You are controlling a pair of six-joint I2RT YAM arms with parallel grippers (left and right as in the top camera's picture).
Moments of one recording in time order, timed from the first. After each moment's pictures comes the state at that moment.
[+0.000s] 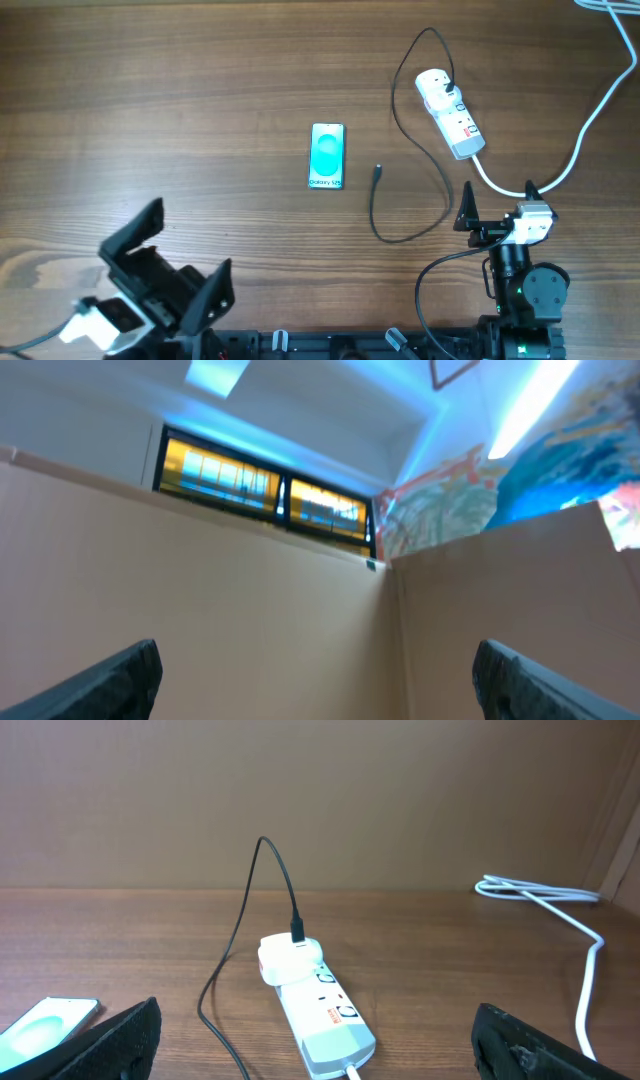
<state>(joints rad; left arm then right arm) 0.01 0.10 0.31 0.71 0.50 -0.57 -0.03 0.02 0.01 0.00 -0.04 -0.01</state>
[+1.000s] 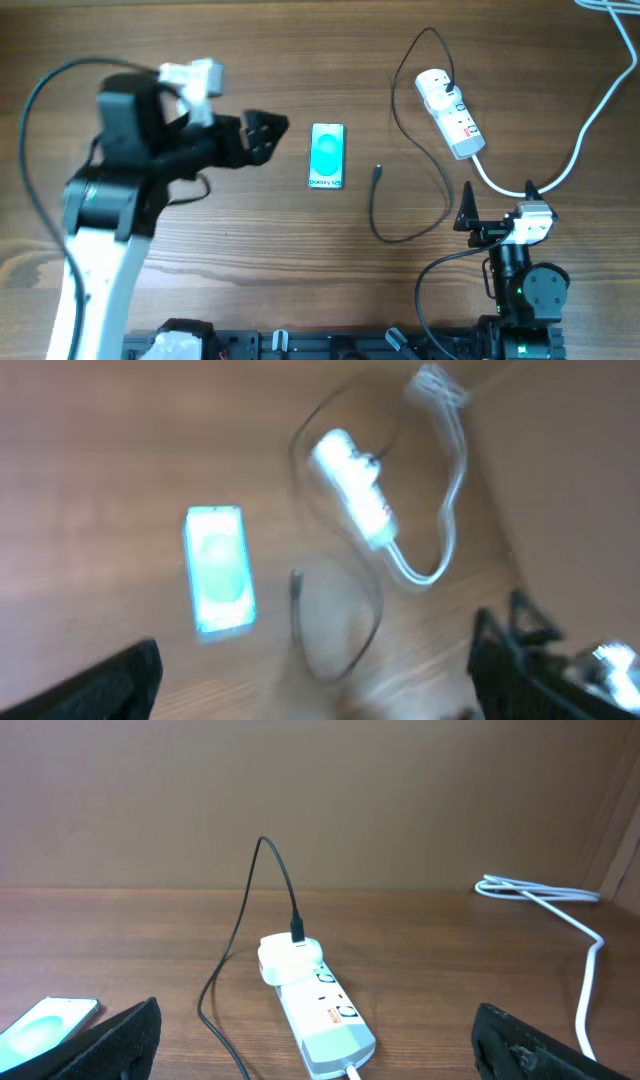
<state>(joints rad) -0.14 1.18 1.30 -0.83 0.56 -0.32 -0.03 0.02 0.01 0.00 -0.04 -0.01</state>
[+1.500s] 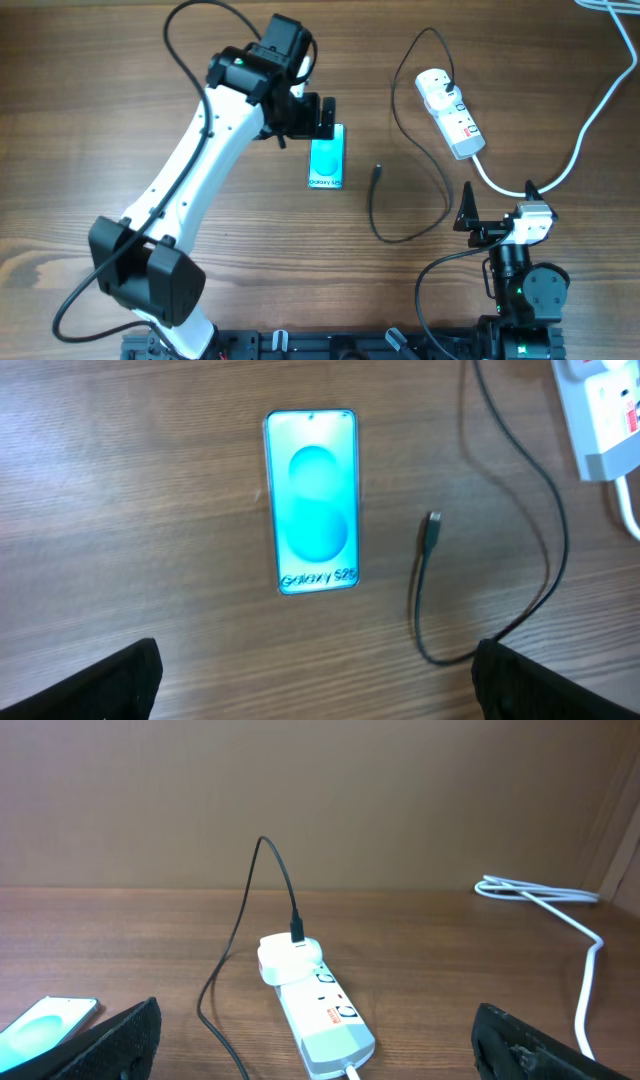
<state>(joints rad) -0.45 1.83 1.75 -1.19 0.12 -0.36 -0.03 0.02 0.01 0.00 -0.04 -0.01</state>
